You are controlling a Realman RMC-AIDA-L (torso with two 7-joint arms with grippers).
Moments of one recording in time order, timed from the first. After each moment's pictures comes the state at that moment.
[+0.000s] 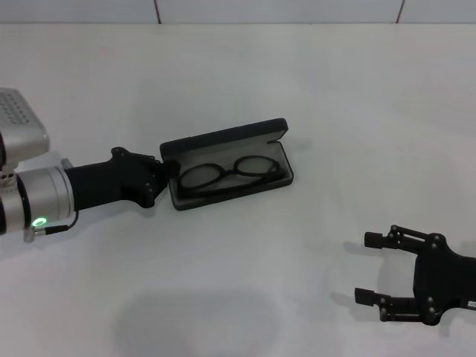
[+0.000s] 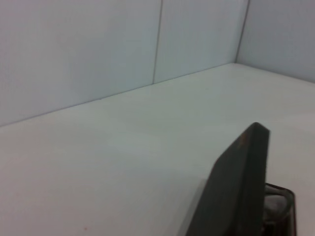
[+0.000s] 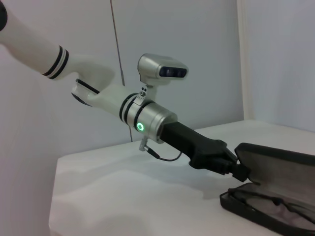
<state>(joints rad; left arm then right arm) -0.42 -2.05 0.89 0.49 1.77 1.21 -1.16 0.41 2.02 -0.90 -0.34 -1.81 -1.62 0.82</state>
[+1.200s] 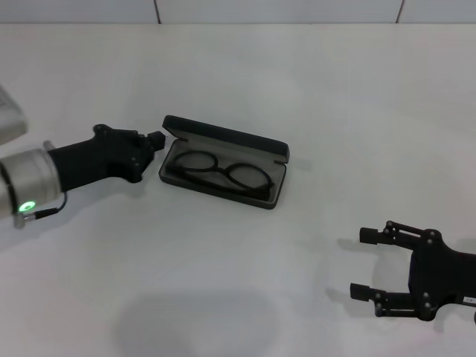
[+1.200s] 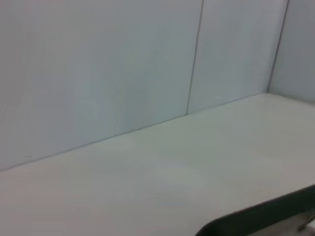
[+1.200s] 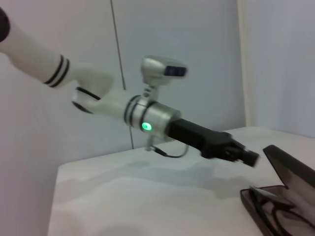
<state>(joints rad) -0.41 -2.04 0.83 0.49 1.70 1.21 -1.13 0.43 2.02 -0.89 -0.31 -1.80 -1.62 0.82</state>
